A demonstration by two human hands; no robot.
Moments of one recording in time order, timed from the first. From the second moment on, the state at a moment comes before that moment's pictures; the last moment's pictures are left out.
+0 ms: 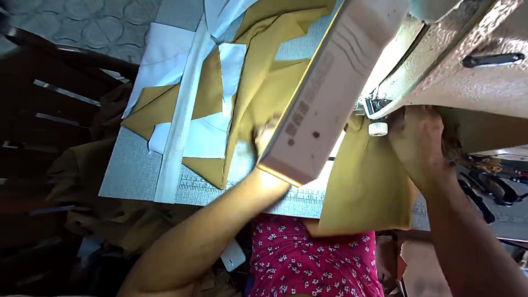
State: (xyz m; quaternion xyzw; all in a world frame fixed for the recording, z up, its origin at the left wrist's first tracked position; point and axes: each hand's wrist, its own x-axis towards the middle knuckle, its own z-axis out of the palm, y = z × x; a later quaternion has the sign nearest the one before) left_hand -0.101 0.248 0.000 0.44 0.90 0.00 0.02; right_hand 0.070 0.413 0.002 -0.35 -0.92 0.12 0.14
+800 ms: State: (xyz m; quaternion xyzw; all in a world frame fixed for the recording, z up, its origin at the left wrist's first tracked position) left_hand -0.087 0.221 -0.048 0.55 0.82 0.12 0.09; right_hand 0.053 0.367 -0.024 -0.24 -0.90 0.26 0.25
